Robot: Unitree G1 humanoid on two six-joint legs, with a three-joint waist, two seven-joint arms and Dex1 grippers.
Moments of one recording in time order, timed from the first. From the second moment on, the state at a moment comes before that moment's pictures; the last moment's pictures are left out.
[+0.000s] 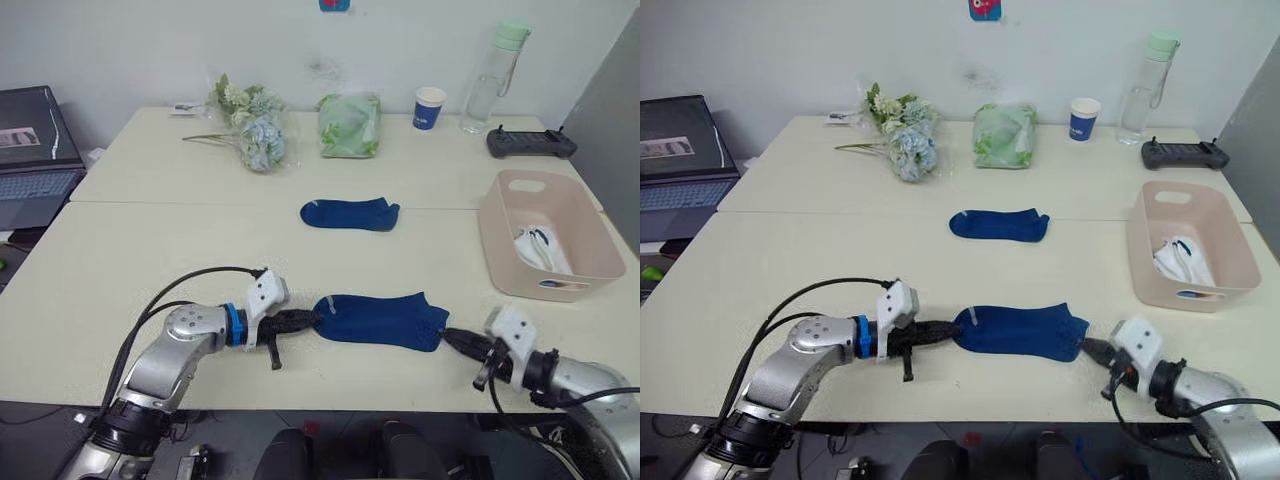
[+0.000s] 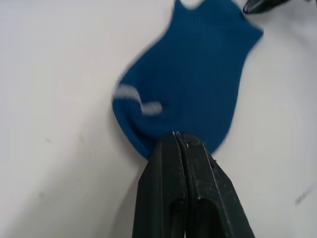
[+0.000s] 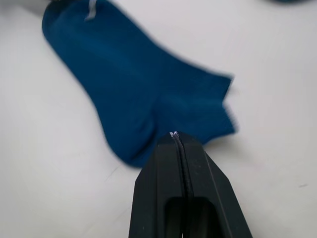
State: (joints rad) left arm -0.20 0.59 -0.11 -0.16 -0.37 0.42 -1.01; right arm 0.23 -0.69 -0.13 -0.48 0.37 0.37 0.76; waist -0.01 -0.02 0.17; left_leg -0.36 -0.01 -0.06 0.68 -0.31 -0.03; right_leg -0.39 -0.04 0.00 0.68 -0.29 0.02
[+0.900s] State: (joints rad) left arm -0.36 0.45 -0.02 0.14 -0.23 0.17 -0.74; right arm 0.03 -0.55 -0.13 -0.43 0.28 0.41 0.51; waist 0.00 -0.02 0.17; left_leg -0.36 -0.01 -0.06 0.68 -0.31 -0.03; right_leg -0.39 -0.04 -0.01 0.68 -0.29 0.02
